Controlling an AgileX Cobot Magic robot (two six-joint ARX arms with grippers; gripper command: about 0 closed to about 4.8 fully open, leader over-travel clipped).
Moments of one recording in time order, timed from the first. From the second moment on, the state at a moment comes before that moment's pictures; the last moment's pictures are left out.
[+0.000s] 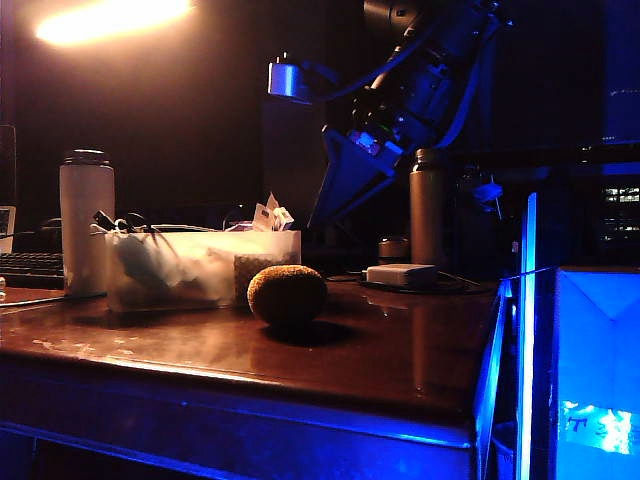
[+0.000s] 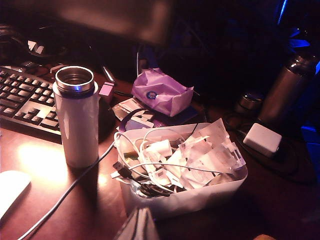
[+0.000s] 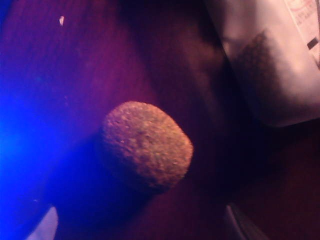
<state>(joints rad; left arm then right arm) -0.03 0.83 0.96 -0.36 0.18 -0.11 0.56 1.75 1.39 -0.59 -0.34 -0.76</state>
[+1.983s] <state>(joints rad) -0.03 0.83 0.96 -0.38 0.20 -0.13 0.64 1.92 1.39 -0.32 -0.30 -0.76</state>
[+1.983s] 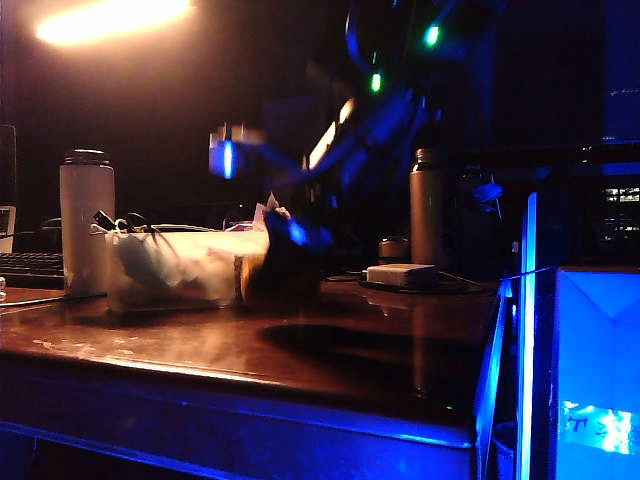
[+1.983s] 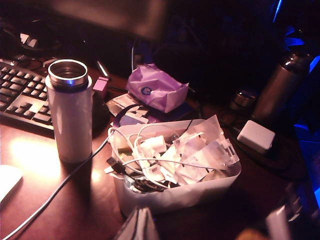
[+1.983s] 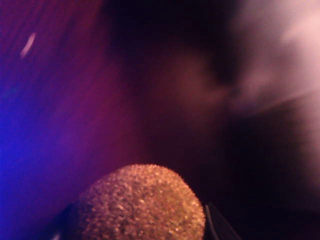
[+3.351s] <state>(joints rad) -0.03 0.86 0.96 -0.38 0.42 -0.11 0.62 2.27 1.90 0.06 -0.28 -0.45</state>
